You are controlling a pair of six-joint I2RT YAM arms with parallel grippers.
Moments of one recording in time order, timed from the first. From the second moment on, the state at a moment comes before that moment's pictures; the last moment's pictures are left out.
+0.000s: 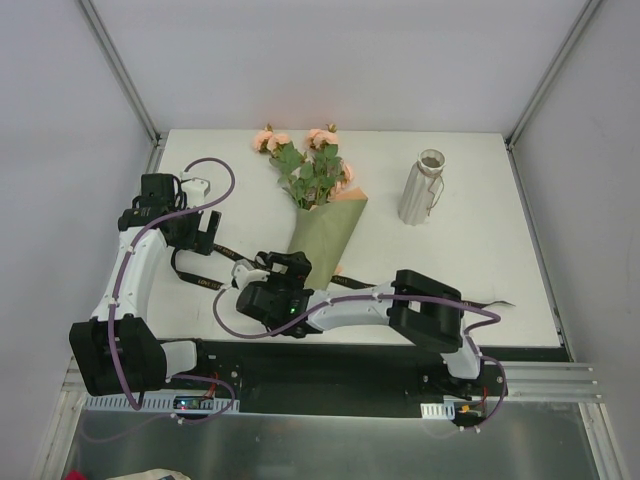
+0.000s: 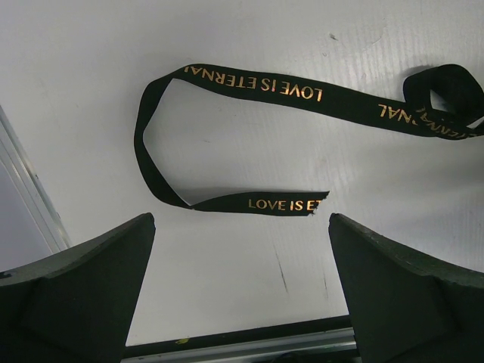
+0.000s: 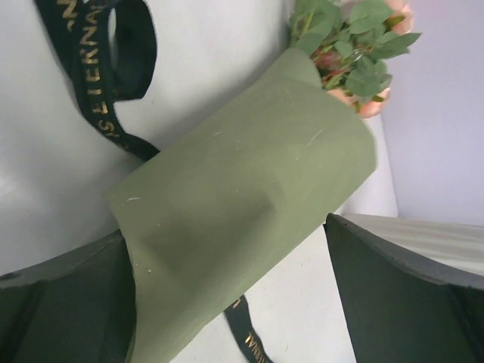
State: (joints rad) left arm 0.11 1.23 1.03 -0.82 0.16 0.34; right arm 1.38 2.03 1.36 -0.24 0.98 -0.23
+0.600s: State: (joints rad) left arm 0.11 1.23 1.03 -0.82 0.17 0.34; right arm 1.43 1.64 1.12 0.30 1.33 -0.43
